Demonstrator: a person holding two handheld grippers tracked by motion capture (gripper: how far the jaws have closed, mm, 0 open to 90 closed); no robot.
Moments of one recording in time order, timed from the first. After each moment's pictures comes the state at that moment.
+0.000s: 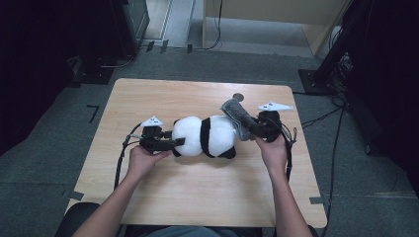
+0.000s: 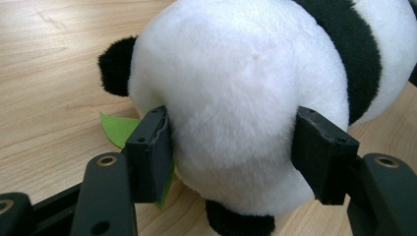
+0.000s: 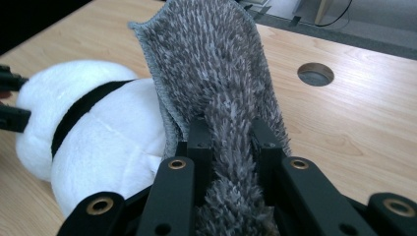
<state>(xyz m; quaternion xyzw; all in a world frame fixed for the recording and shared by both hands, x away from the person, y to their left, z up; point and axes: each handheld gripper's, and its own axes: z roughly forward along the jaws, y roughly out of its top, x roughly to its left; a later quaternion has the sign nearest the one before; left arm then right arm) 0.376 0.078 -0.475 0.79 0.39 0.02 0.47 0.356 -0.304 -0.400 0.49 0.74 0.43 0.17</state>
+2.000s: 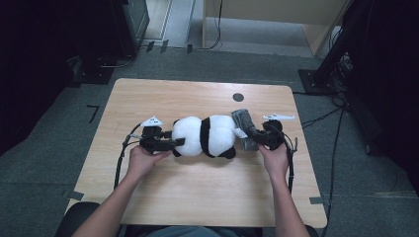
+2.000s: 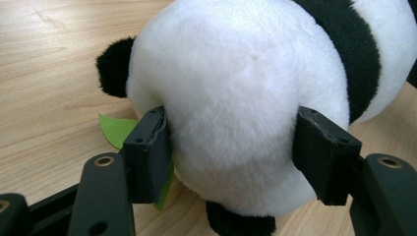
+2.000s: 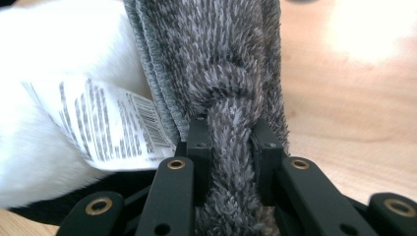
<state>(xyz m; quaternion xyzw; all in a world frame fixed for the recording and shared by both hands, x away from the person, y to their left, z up) 0.377 0.079 -0.476 0.79 0.39 0.02 0.47 0.360 -0.325 -0.451 0.55 0.72 0.40 0.12</state>
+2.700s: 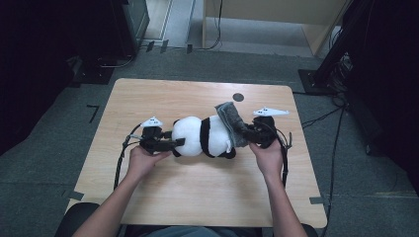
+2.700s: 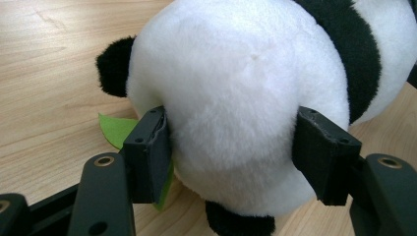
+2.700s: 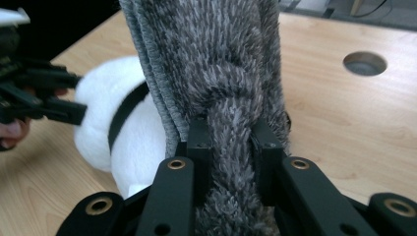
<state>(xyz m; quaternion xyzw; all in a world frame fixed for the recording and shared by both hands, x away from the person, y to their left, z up) 0.376 0.079 -0.477 0.79 0.39 0.02 0.47 0.344 -0.282 -0.408 0.48 0.75 0.44 0.12</state>
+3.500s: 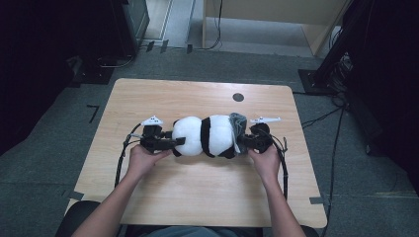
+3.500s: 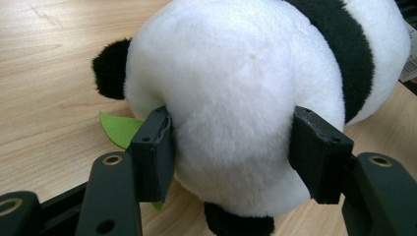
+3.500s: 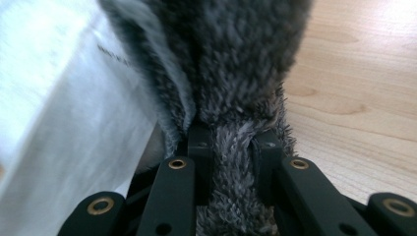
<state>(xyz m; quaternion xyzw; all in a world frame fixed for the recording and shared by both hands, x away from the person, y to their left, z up) 0.379 0.078 -0.475 0.79 0.40 0.01 0.47 0.362 -0.293 -0.471 0.53 0.75 0.38 0.08</state>
